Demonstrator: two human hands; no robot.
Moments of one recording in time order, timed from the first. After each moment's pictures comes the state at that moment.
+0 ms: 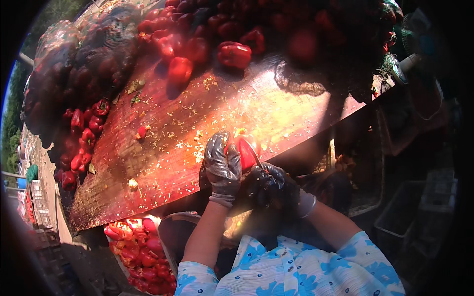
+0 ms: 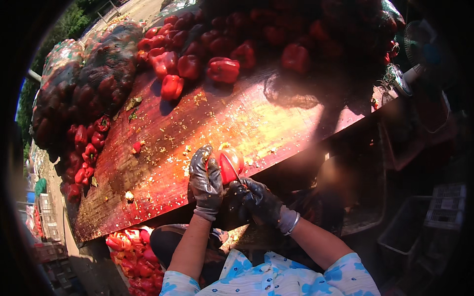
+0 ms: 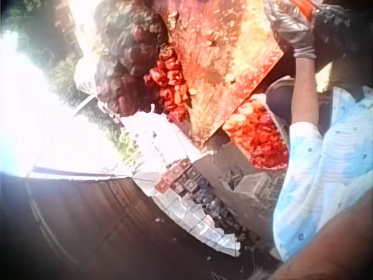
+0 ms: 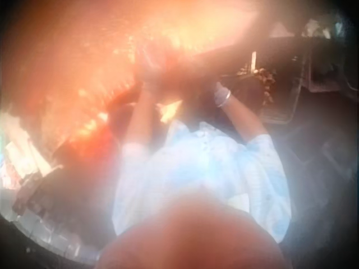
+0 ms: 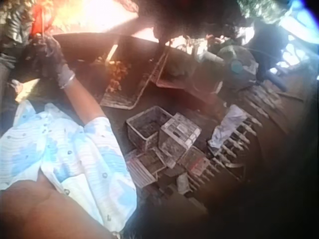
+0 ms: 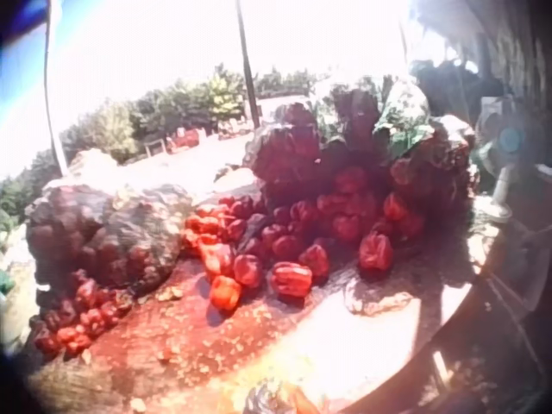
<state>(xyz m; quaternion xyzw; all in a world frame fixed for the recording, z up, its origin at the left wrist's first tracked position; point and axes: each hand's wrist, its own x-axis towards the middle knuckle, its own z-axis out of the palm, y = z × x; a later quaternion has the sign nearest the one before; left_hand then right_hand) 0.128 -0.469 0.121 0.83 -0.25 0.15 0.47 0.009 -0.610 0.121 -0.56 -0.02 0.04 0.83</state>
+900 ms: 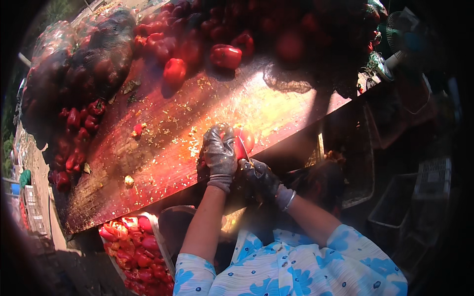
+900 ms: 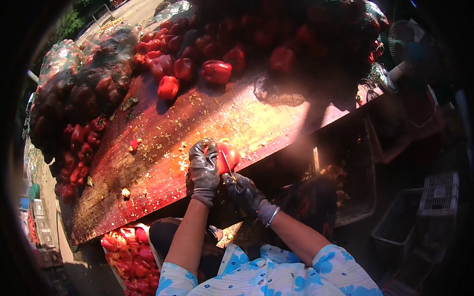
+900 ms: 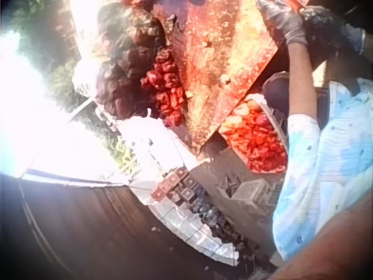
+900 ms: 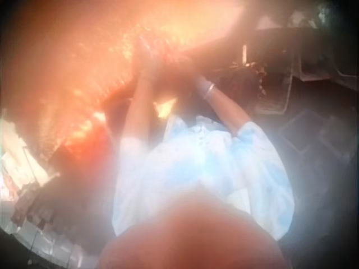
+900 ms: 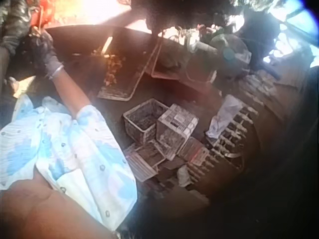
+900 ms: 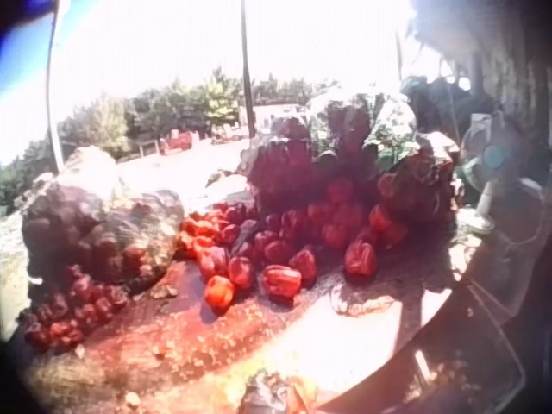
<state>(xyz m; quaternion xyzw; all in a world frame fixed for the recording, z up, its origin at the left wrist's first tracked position) 0.132 -0.484 0.116 0.86 -0.14 0.08 0.48 0.012 -0.575 0.149 -0.60 0.23 0.14 0.75</state>
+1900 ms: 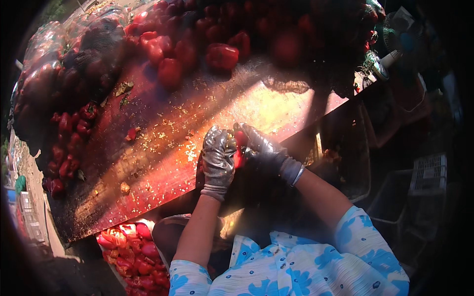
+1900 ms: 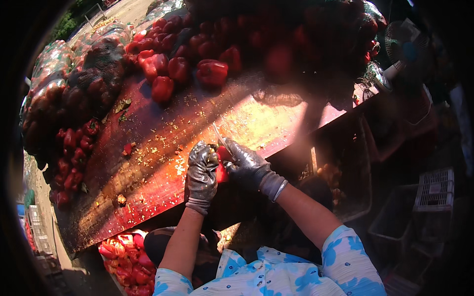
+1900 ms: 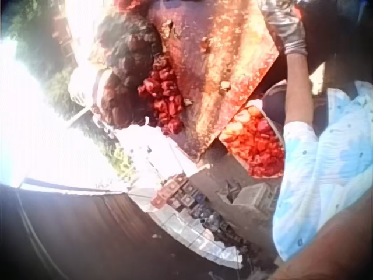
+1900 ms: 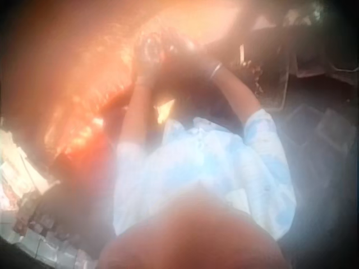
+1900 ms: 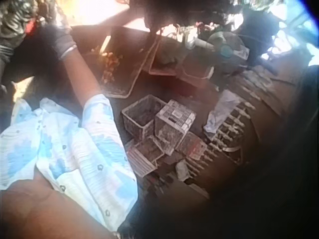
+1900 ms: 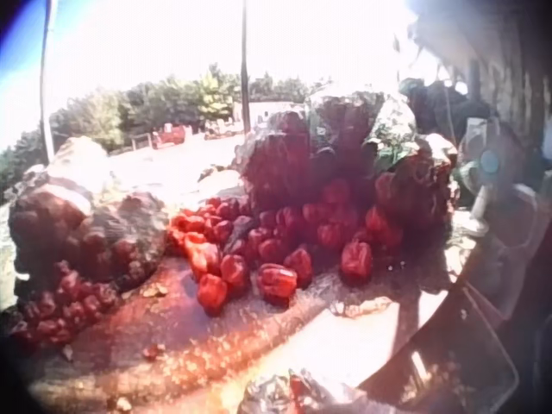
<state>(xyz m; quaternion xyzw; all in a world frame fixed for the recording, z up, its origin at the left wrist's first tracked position) 0.136 -0.465 0.112 0.82 -0.32 0.08 0.47 0.068 -0.626 0.129 -0.83 0.04 -0.05 0.55</state>
